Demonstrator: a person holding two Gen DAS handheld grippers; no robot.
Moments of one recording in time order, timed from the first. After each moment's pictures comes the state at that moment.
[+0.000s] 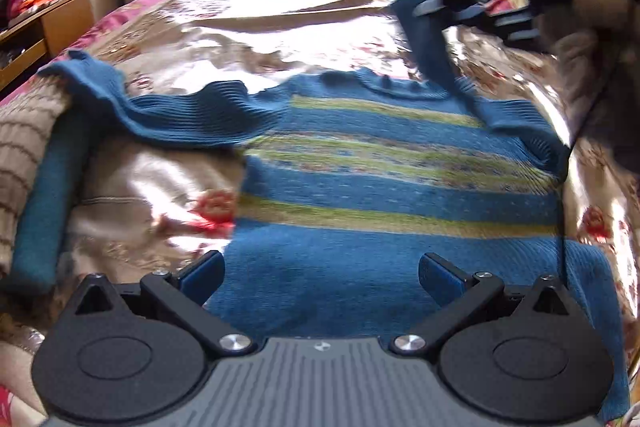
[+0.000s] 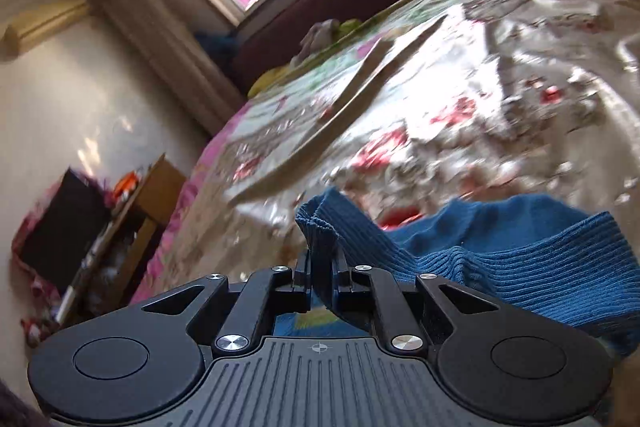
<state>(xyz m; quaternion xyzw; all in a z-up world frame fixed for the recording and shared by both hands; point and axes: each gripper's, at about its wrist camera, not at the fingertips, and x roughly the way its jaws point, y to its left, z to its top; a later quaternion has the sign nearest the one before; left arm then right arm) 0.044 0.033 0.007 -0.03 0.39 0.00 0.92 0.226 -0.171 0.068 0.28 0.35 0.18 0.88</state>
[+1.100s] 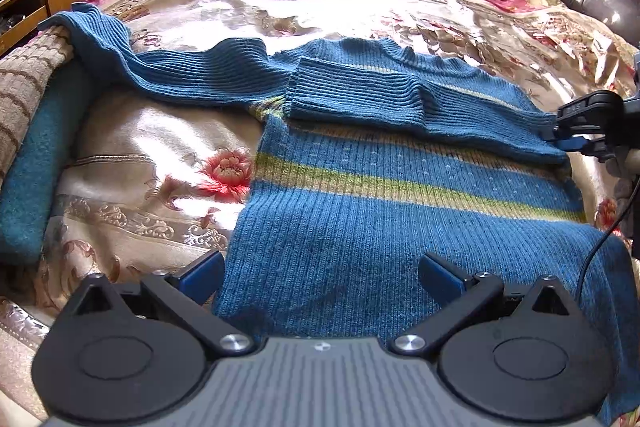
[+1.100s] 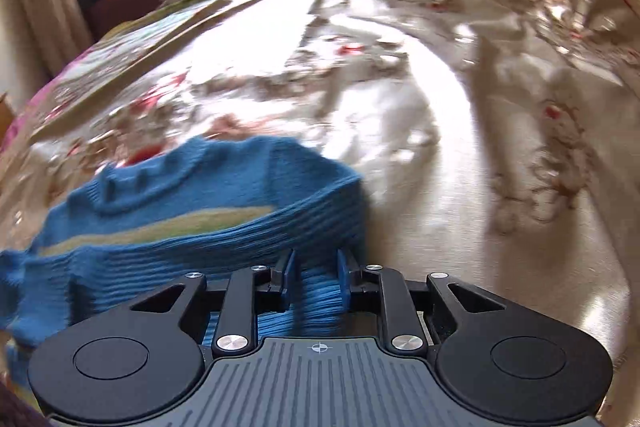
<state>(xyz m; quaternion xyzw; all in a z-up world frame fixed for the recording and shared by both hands) 0.052 0.045 -0.019 -0.05 0.42 -0.01 0.90 0.213 -0.270 -0.028 0.14 0.42 -0.06 0.89</state>
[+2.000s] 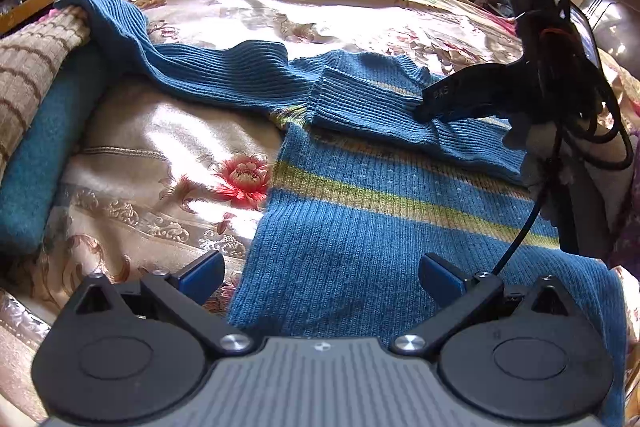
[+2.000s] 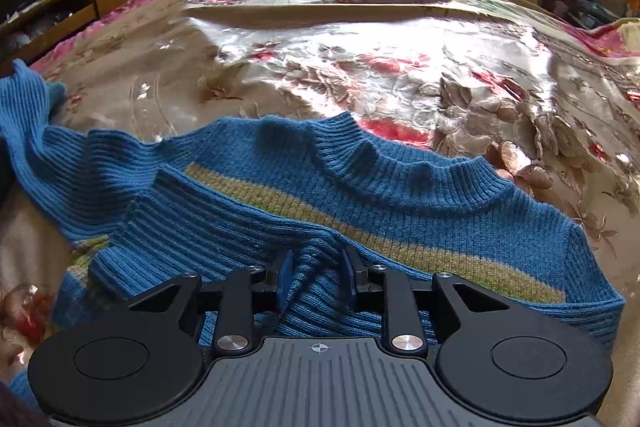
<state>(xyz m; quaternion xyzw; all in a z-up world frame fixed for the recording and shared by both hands) 0.054 0.067 -0.018 -0.10 0.41 0.00 0.91 0.251 -0.087 -0.022 -0.06 0.42 0.15 0.89</state>
